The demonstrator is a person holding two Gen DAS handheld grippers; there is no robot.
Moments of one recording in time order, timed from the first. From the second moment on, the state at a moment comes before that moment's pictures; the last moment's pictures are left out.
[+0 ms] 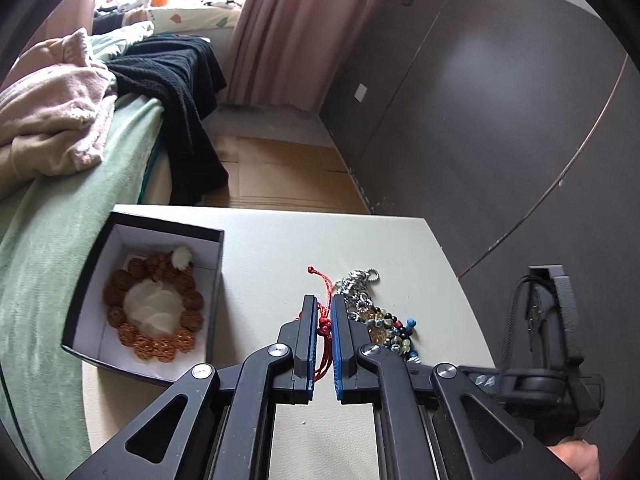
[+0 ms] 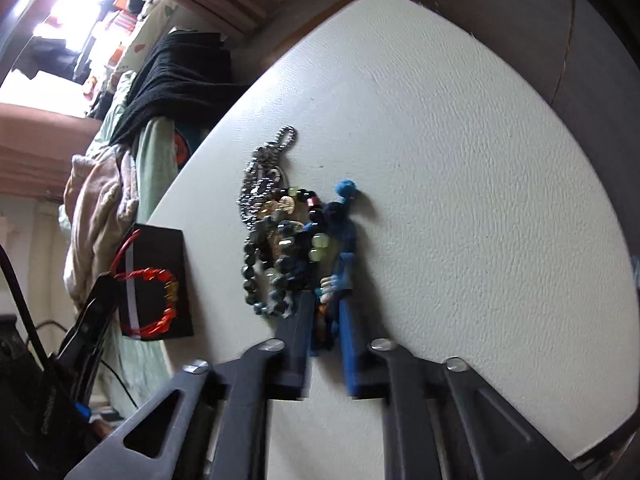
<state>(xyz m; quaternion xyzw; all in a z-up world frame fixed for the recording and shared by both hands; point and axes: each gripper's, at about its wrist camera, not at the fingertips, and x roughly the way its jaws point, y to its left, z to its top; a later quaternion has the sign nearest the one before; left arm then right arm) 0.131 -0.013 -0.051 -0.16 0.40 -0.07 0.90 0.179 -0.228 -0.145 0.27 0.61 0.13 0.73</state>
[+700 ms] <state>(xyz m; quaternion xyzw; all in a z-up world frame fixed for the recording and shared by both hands) 0.120 0.068 -0.027 -0.25 0.35 -0.02 0.90 0.169 -0.229 -0.071 0.31 0.47 0.23 0.79</state>
